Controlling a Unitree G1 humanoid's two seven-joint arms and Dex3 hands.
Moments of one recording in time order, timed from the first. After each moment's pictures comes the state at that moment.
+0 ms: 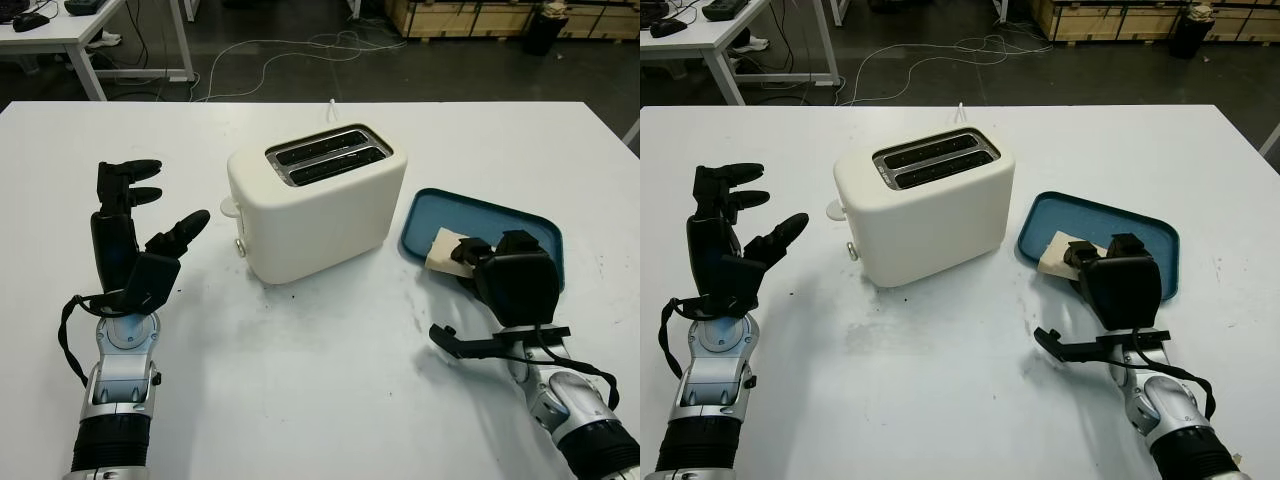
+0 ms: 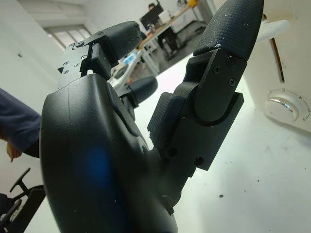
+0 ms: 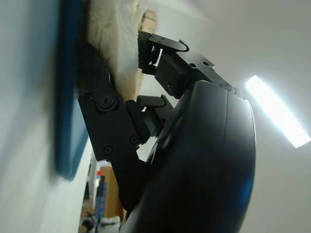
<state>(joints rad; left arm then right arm) -0.19 0.18 0.18 0.15 0.19 -0.34 0.24 -0.20 -0.56 0.27 0.40 -0.97 -0.02 -0.73</state>
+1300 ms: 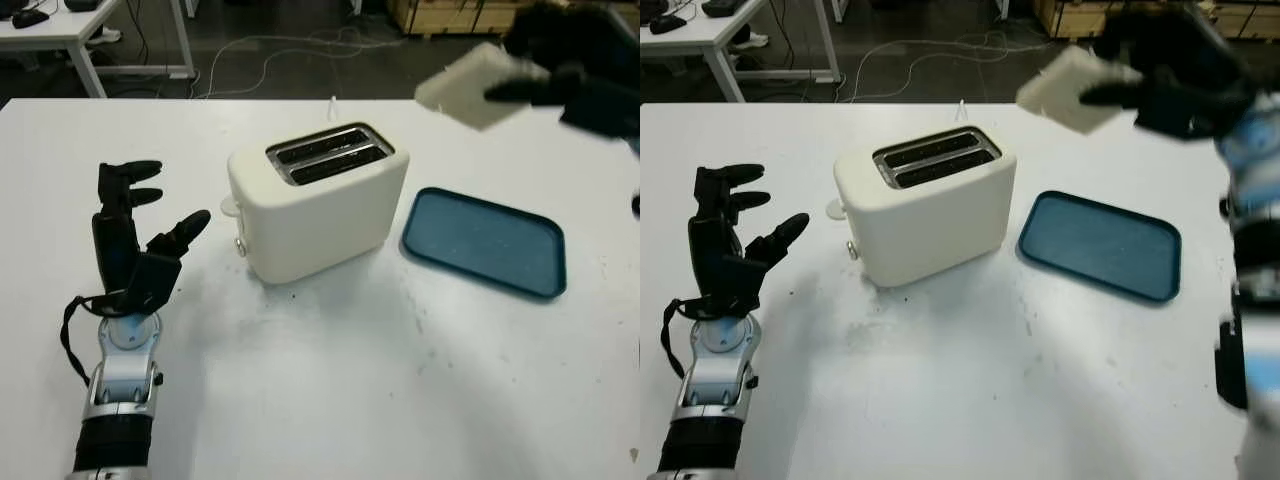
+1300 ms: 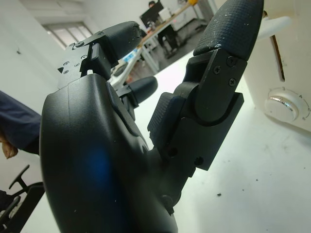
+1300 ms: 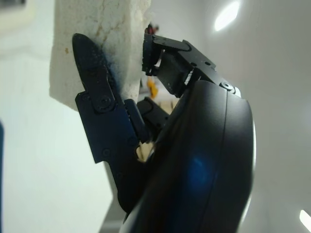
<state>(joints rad) -0.19 0.17 0.17 0.15 0.19 -0.33 0.25 -1.14 -0.70 0.06 0.93 -0.18 -0.53 0.45</state>
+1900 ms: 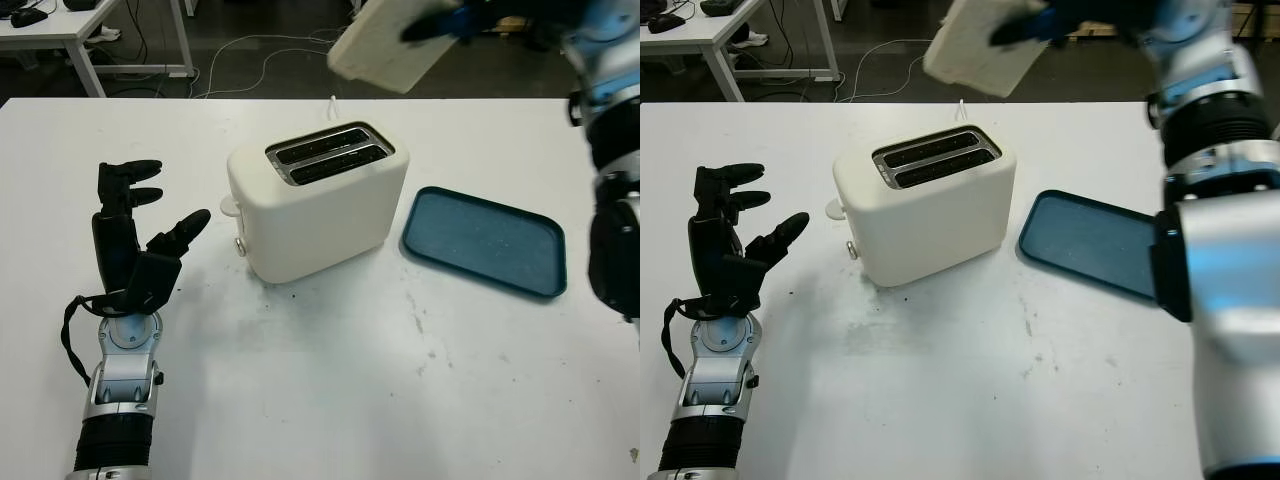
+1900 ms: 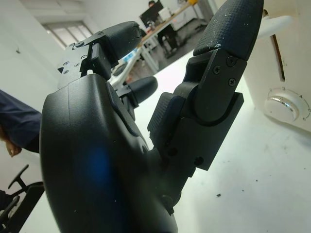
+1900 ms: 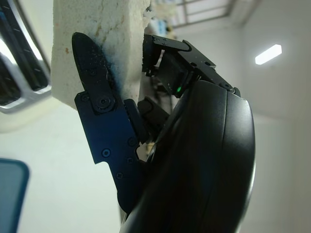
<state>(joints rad) -0.20 0.17 0.18 0.15 0.19 -0.34 0.25 -1.43 -0.47 0.16 1.21 -0.26 -0.45 0.59</state>
